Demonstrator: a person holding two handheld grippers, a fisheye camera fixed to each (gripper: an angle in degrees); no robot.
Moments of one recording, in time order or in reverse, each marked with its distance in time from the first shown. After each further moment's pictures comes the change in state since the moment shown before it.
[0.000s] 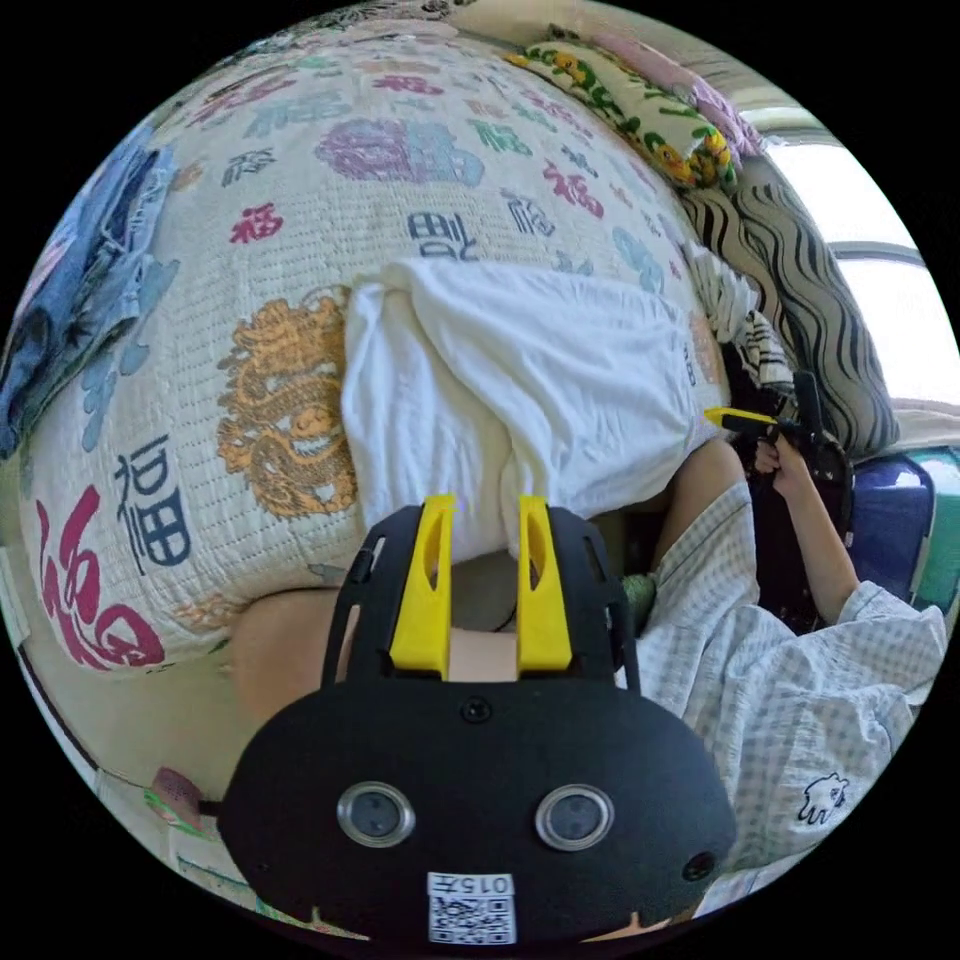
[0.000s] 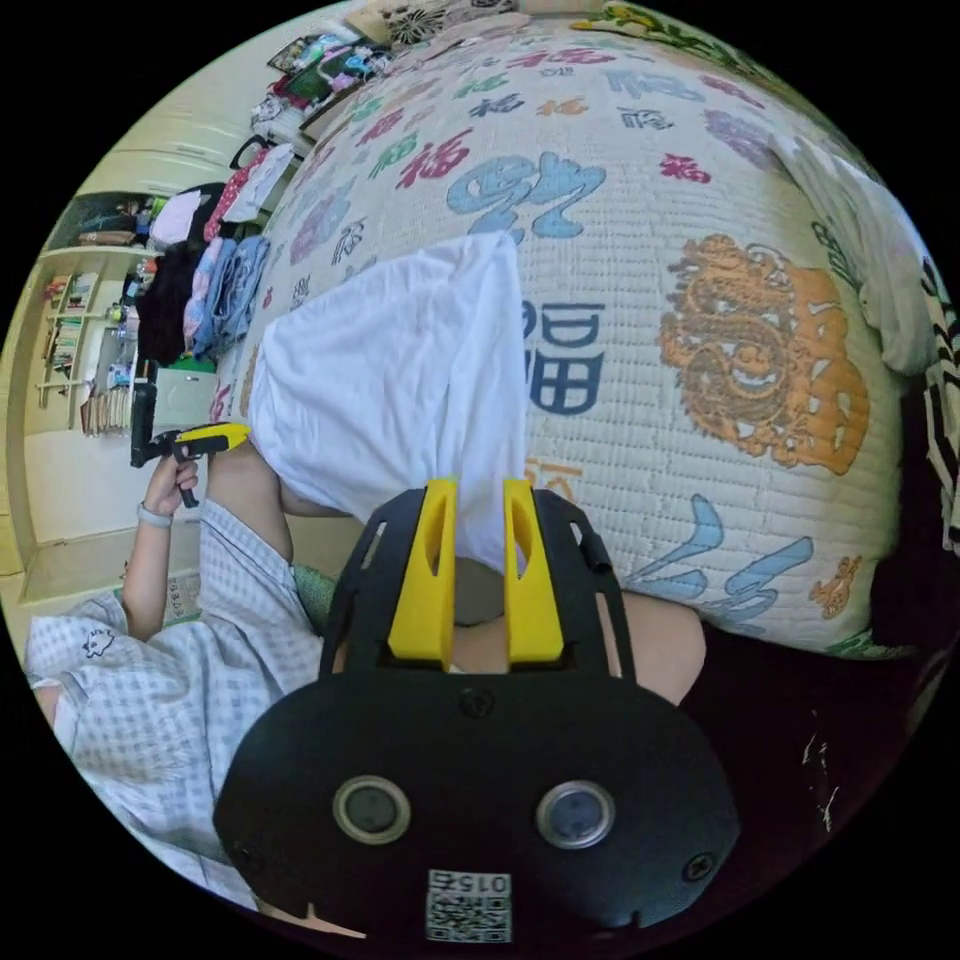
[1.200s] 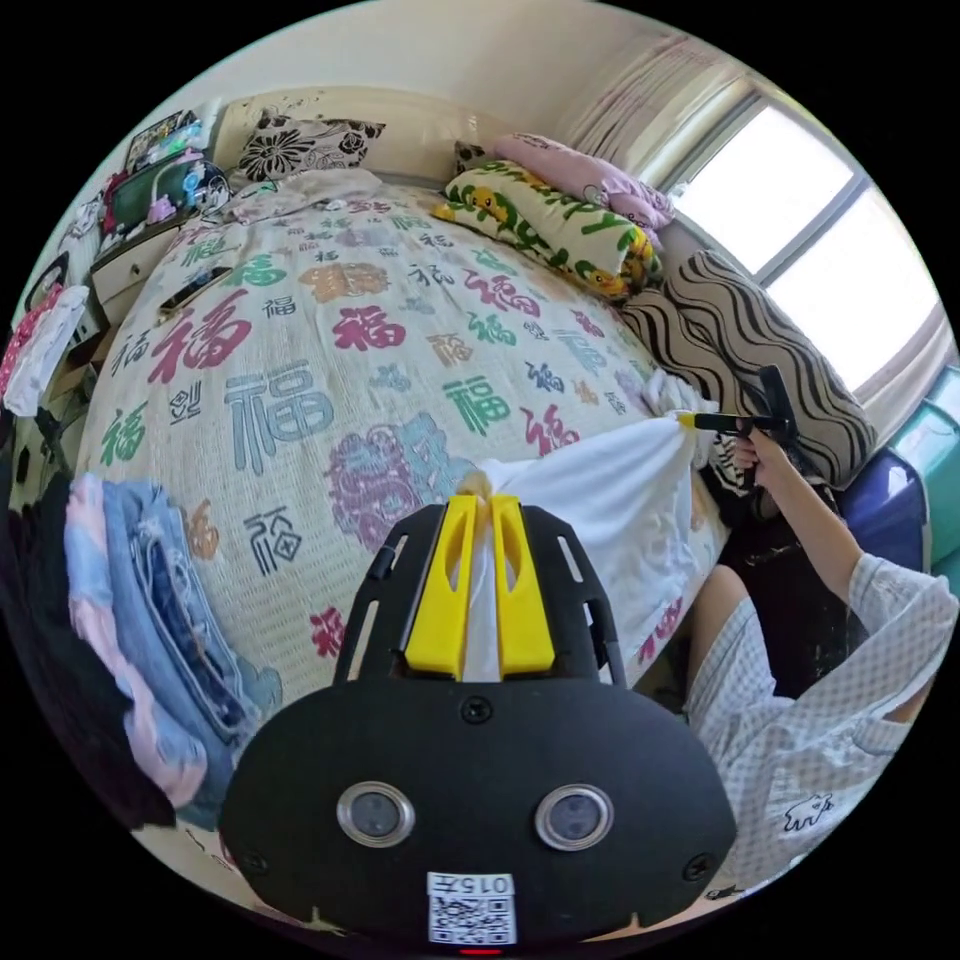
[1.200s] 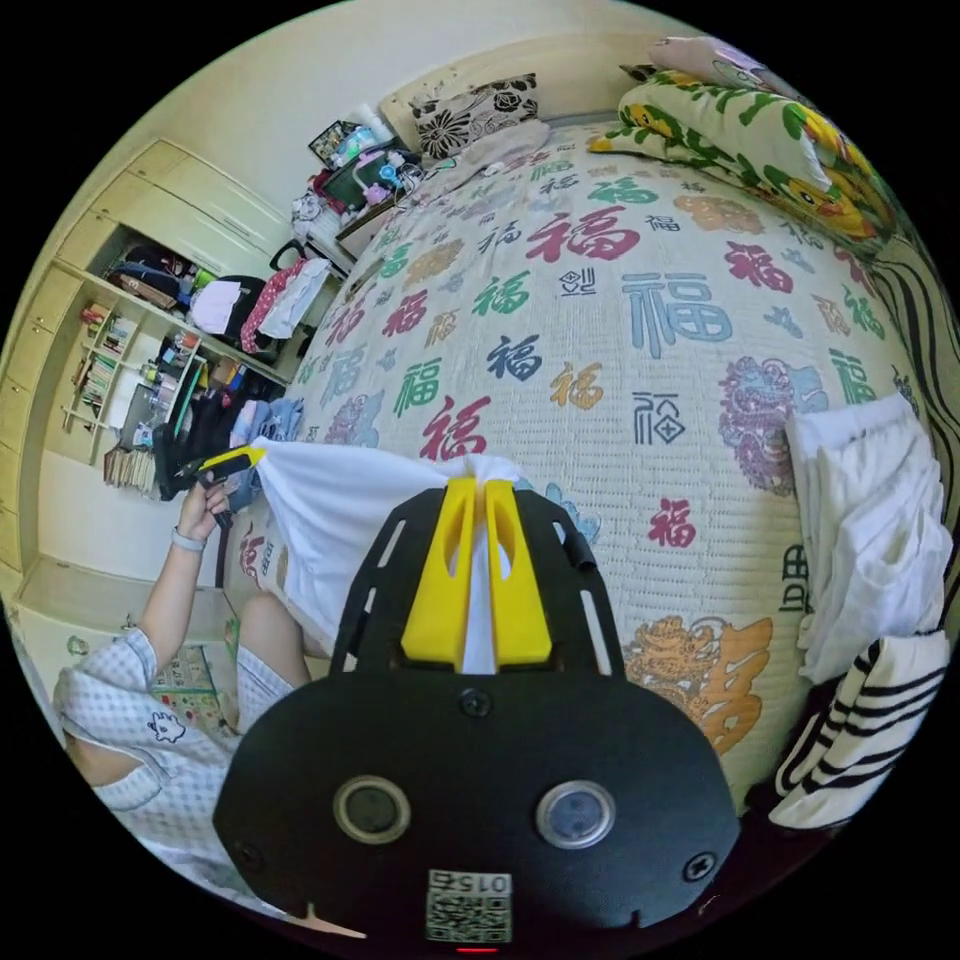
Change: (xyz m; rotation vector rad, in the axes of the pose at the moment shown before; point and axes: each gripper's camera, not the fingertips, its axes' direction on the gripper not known) left arm 0.014 -0.207 -0.102 0.277 -0.078 0.255; right arm -0.038 -0.212 -0.056 0.209 0.053 -0.065
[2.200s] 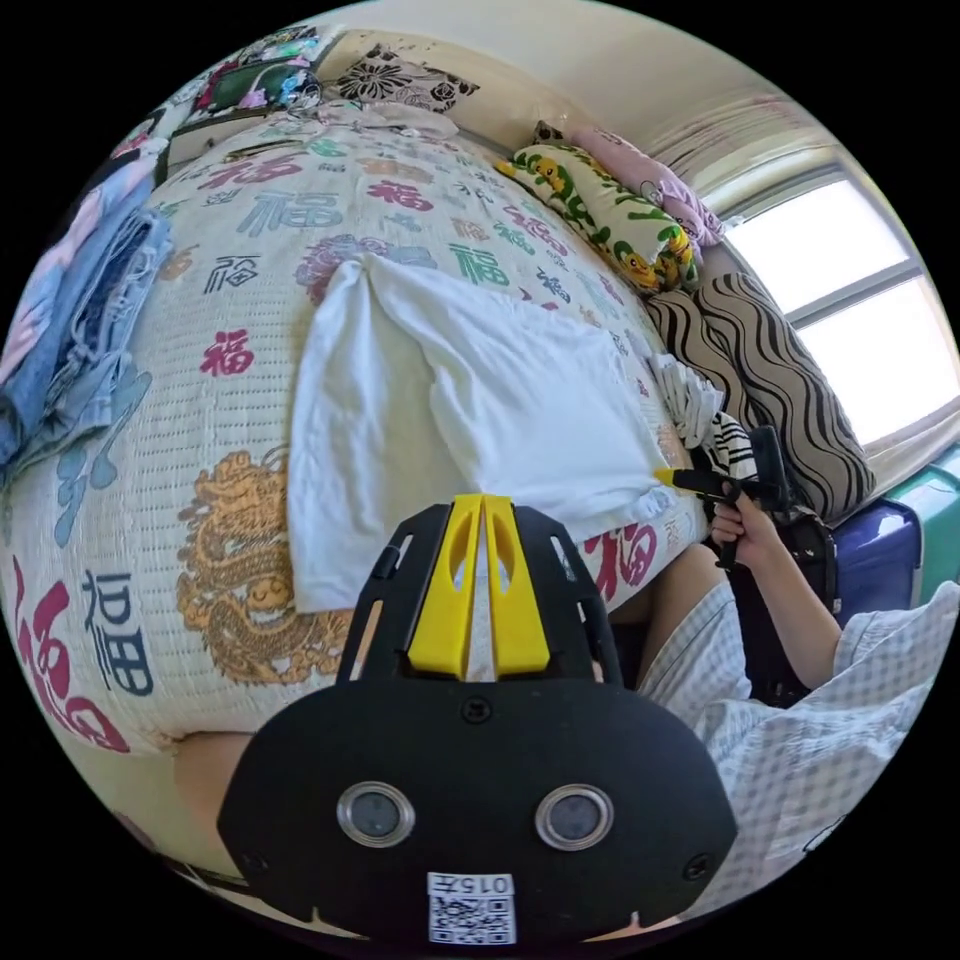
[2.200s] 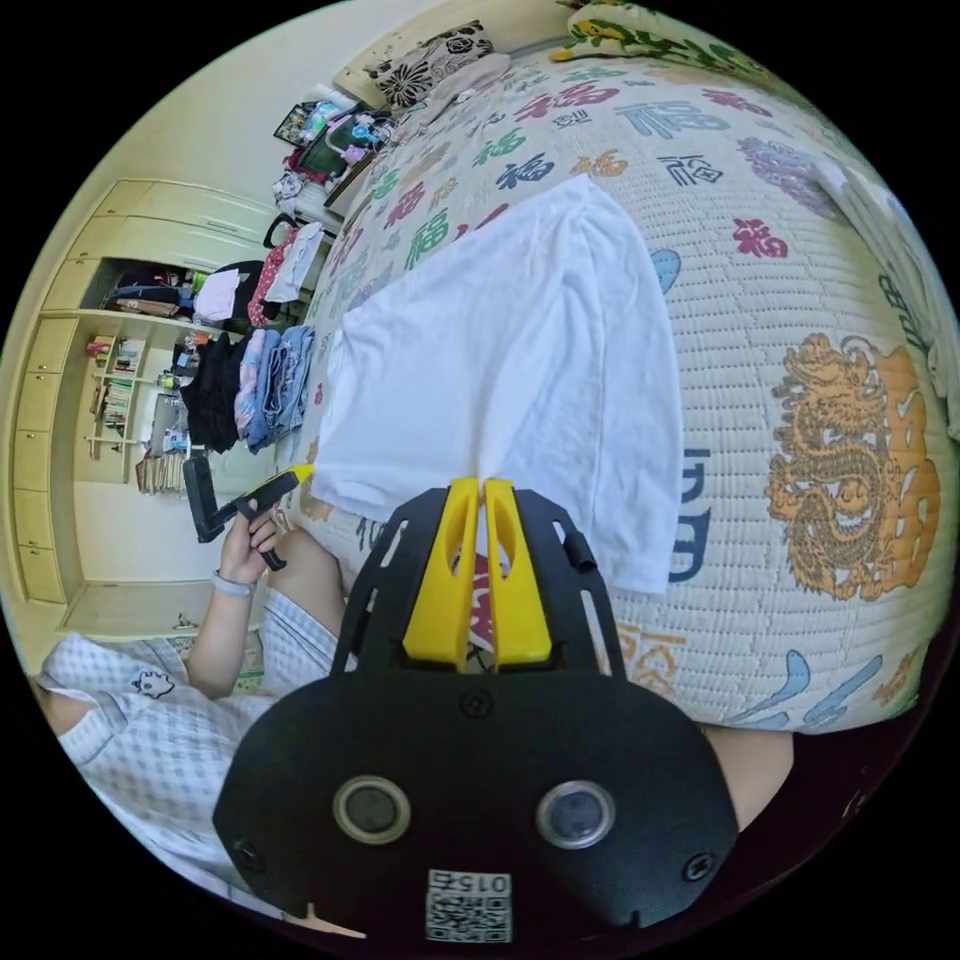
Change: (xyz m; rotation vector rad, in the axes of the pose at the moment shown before) left arm 0.038 0.216 0.019 -0.024 0.085 -0.261; right arm -0.021 0.110 0.152 -0.126 -0.194 0.118
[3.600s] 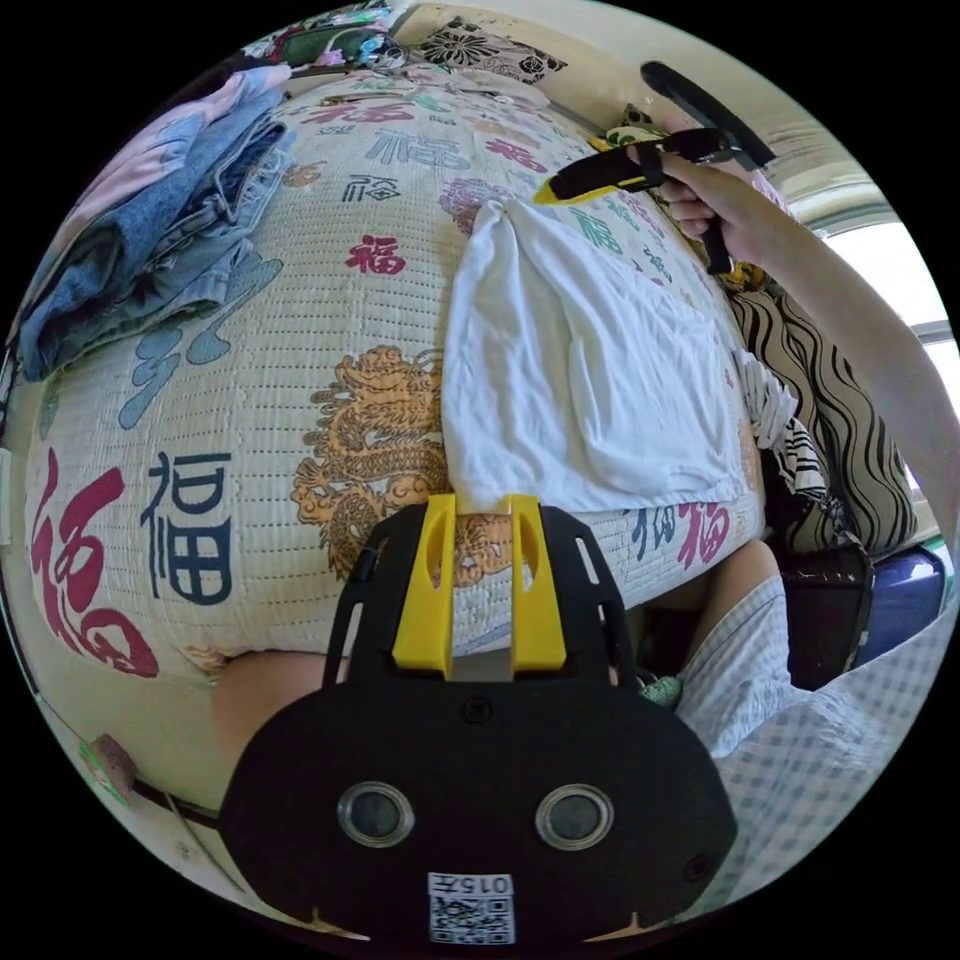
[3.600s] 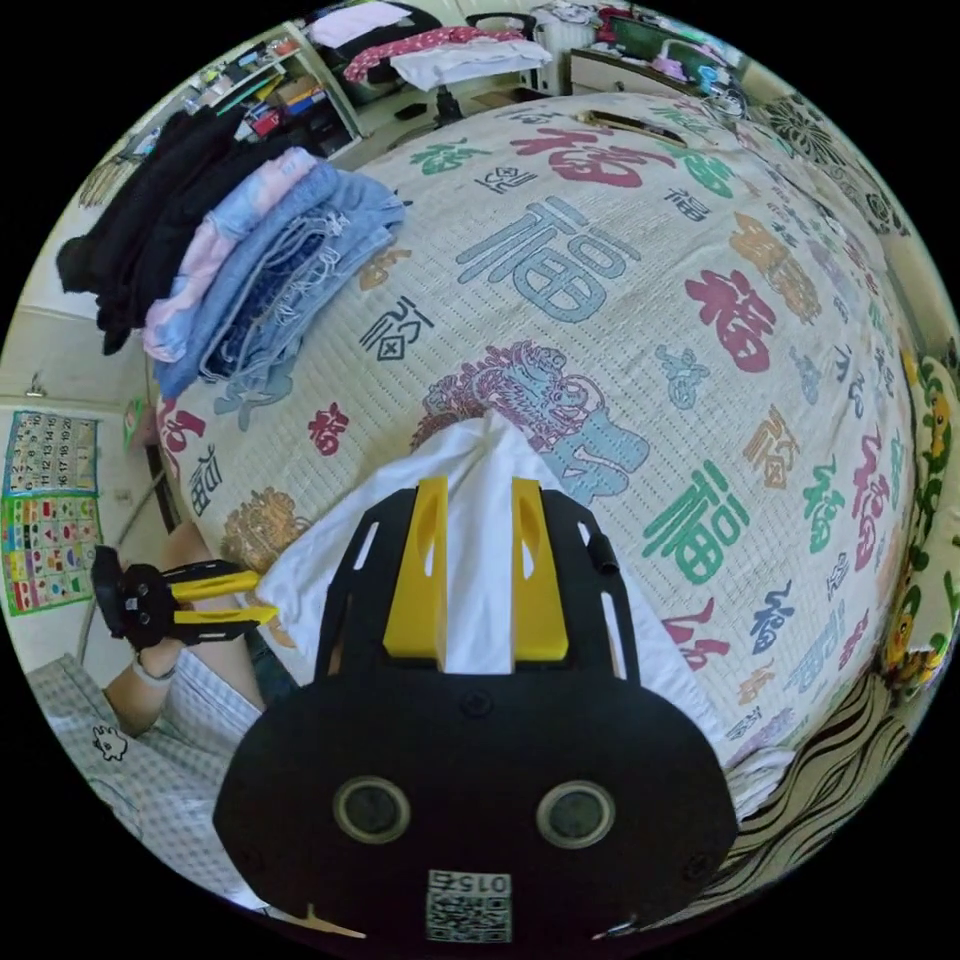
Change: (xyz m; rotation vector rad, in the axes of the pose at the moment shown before) left arm -0.038 0.036 -0.003 -0.075 -0.142 -0.134; right arm -0.313 -0.236 0.318 -0.345 0.573 -0.725
